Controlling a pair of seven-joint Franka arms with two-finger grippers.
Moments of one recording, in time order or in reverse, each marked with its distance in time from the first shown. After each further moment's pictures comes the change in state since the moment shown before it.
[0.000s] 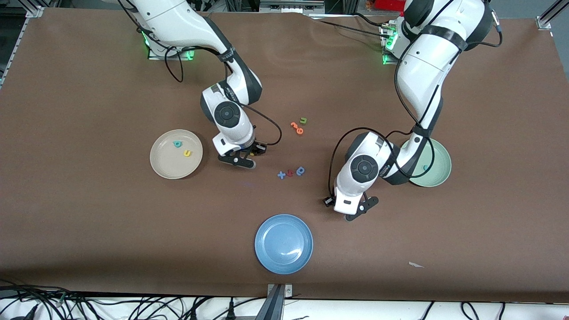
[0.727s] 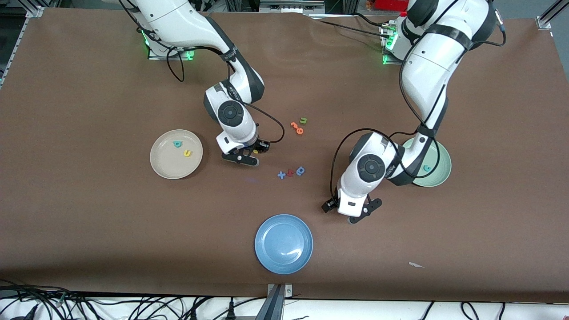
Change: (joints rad) left arm 0.013 -0.007 -0.011 -0.004 0.000 0.034 0.001; right arm -0.002 0.035 0.041 -0.013 0.016 0.062 0.022
